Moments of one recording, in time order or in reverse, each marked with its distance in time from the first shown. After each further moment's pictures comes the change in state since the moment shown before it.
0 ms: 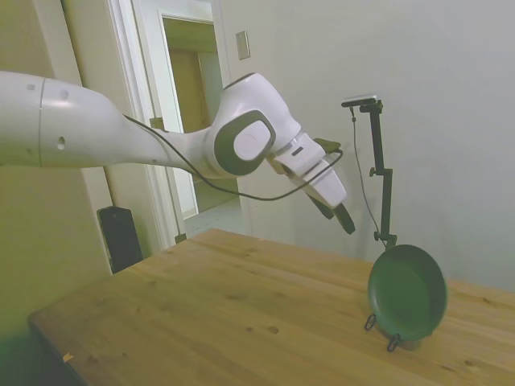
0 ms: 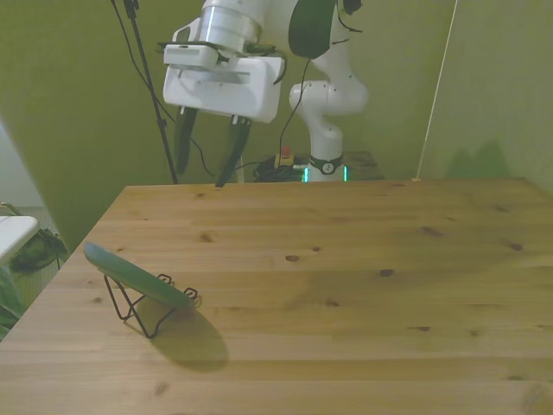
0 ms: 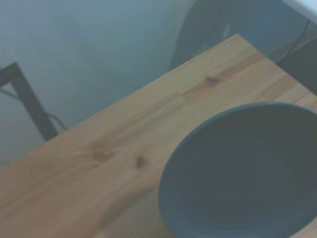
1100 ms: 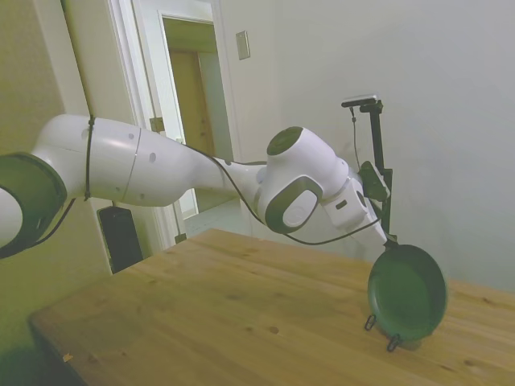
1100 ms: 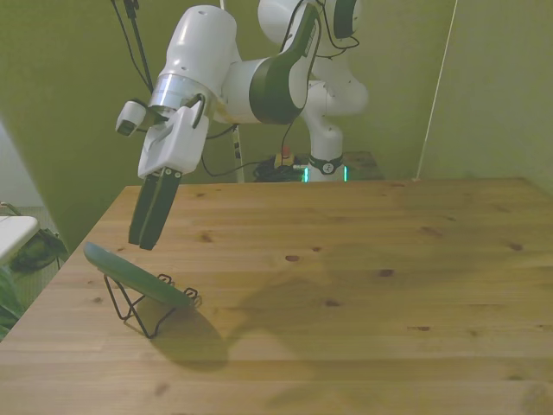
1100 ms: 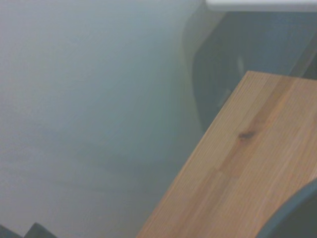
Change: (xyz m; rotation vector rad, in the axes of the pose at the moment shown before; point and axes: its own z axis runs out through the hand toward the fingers) arm 0.032 -0.015 0.087 0.288 -0.026 0.395
